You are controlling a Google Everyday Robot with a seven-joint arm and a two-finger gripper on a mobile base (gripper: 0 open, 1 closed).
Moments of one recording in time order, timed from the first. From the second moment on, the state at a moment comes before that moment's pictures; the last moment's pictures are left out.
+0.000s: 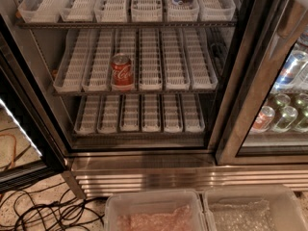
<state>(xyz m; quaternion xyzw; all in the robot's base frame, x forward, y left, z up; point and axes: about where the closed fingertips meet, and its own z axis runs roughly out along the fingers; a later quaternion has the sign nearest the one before) 0.712 -0.087 1.151 -0.17 0.73 0.15 0.65</state>
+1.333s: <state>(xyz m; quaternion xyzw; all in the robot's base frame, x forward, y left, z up) 0.641 -0.117 1.136 -0.16 0.81 0.17 0.54</state>
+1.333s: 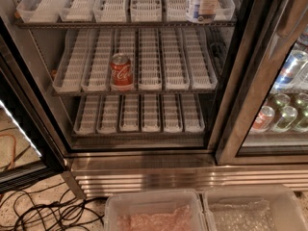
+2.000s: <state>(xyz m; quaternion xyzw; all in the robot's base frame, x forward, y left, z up) 0.631 -0.113 1.124 -0.15 0.82 0.20 0.52</state>
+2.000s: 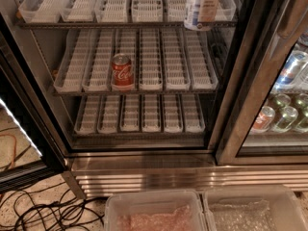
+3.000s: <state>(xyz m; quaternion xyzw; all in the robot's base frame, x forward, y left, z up) 0.566 -0.094 1.091 -0.11 0.86 0.26 0.43</state>
